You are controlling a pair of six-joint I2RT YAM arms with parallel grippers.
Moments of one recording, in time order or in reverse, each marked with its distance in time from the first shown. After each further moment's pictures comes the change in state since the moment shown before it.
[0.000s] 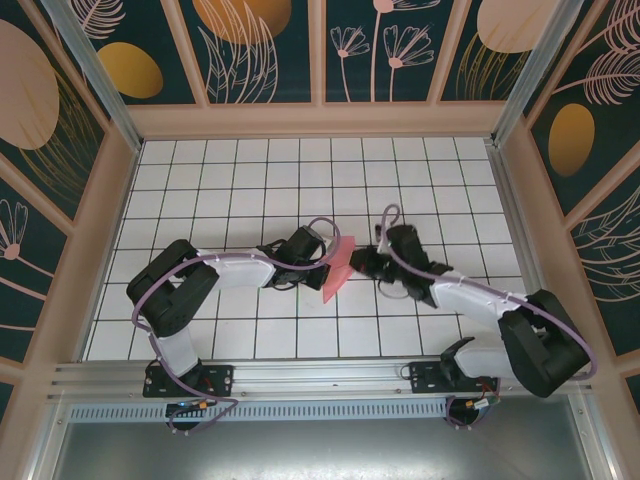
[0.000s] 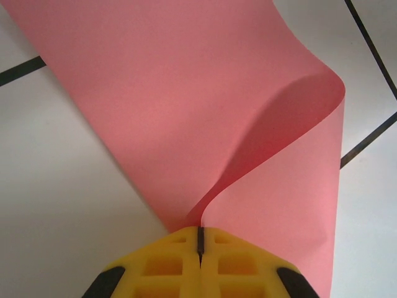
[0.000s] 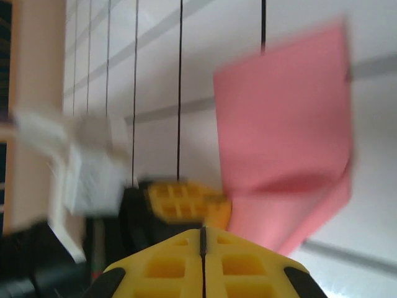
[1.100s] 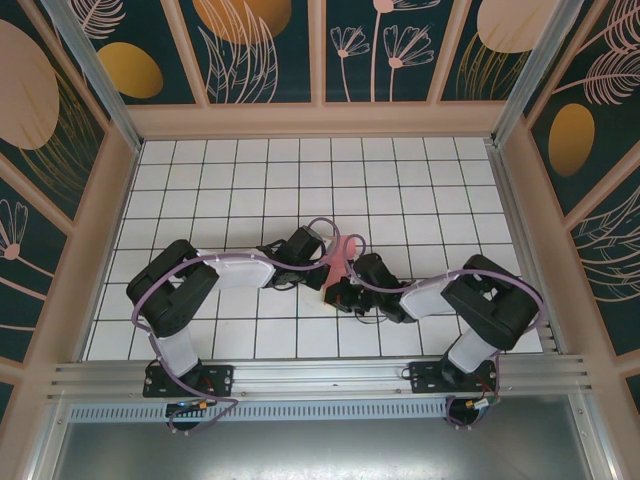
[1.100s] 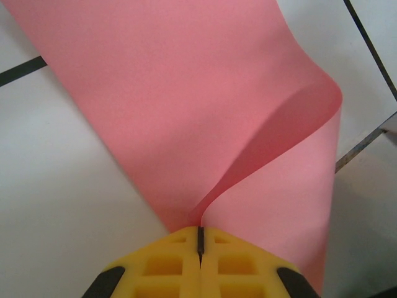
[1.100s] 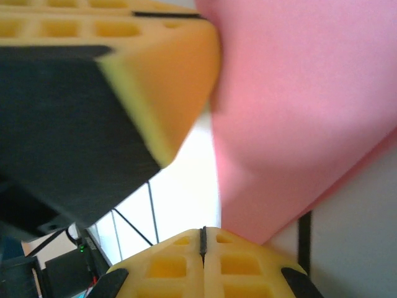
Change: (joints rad) left arm 0.000 0.000 -0.004 0.007 0.000 0.000; right arm 0.209 0.330 -0.051 0.317 -0.050 0.219
